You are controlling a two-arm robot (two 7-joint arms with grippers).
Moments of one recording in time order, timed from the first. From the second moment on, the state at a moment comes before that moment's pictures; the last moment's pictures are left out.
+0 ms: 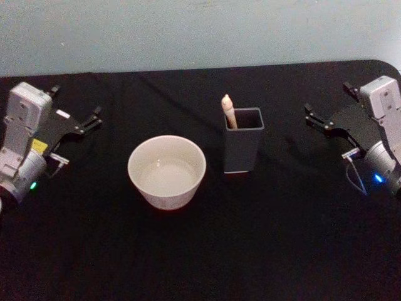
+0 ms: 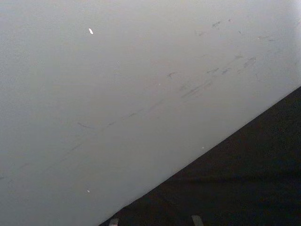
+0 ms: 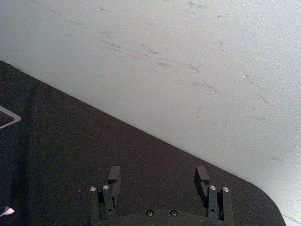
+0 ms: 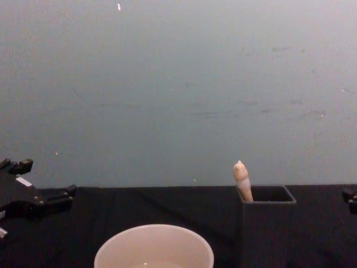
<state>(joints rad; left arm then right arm) -0.20 0.60 0.45 -1.41 -0.25 -0.12 0.03 0.20 0.60 -0.45 -1.41 0.25 -0.12 -0.03</state>
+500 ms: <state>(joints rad) -0.20 0.60 0.45 -1.41 -0.25 -0.12 0.03 0.20 0.60 -0.45 -1.41 0.25 -0.12 -0.03</state>
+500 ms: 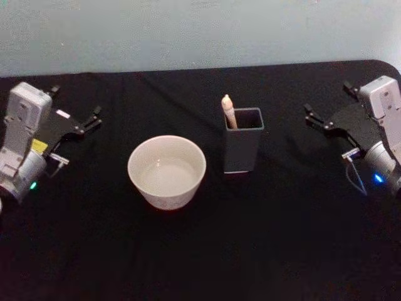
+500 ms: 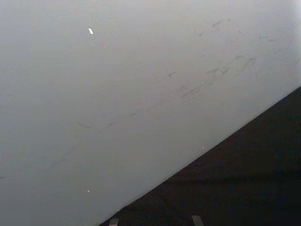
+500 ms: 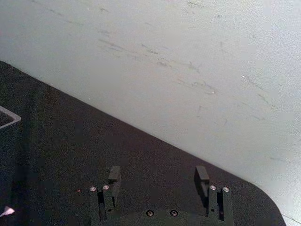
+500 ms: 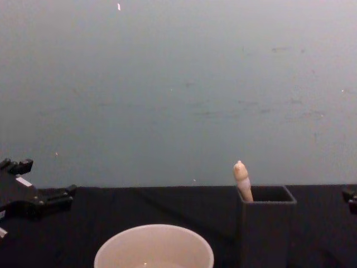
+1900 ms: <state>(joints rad) -0.20 0.60 0.45 -1.41 -0.25 -0.12 0.03 0.24 0.61 -0.40 -1.70 0.47 0.31 0.32</state>
